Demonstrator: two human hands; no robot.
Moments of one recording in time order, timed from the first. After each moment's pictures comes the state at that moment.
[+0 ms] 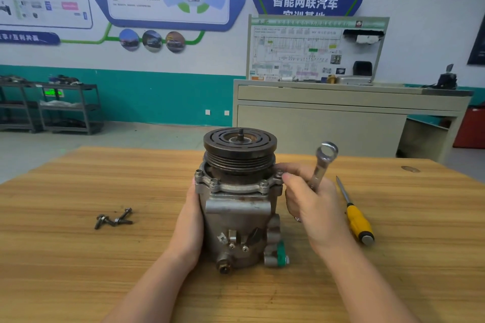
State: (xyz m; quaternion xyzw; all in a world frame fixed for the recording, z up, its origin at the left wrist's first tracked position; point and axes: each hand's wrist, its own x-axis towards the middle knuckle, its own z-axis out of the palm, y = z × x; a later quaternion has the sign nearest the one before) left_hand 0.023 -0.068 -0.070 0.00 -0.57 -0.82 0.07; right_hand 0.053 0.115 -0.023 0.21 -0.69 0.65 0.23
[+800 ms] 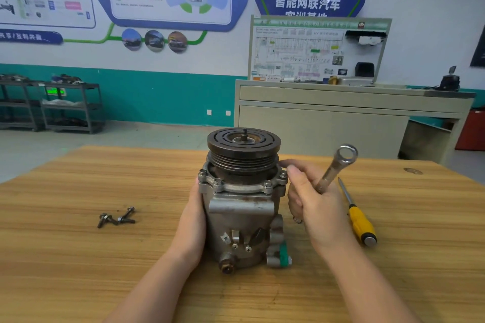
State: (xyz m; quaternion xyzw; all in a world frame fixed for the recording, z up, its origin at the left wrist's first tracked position) left_hand 0.025 -0.068 -0.068 -0.02 -0.57 -0.82 0.07; right_hand 0.055 0.112 -0.023 0.21 -0.69 0.65 0.24
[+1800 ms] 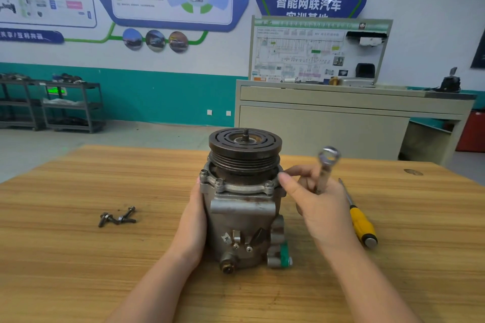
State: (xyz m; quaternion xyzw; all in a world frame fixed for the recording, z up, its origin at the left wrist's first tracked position) left_hand 0.032 -0.068 -0.060 0.00 -0.59 -0.81 0.07; right_hand 0.055 0.115 -0.021 0.18 -0.70 0.62 0.29
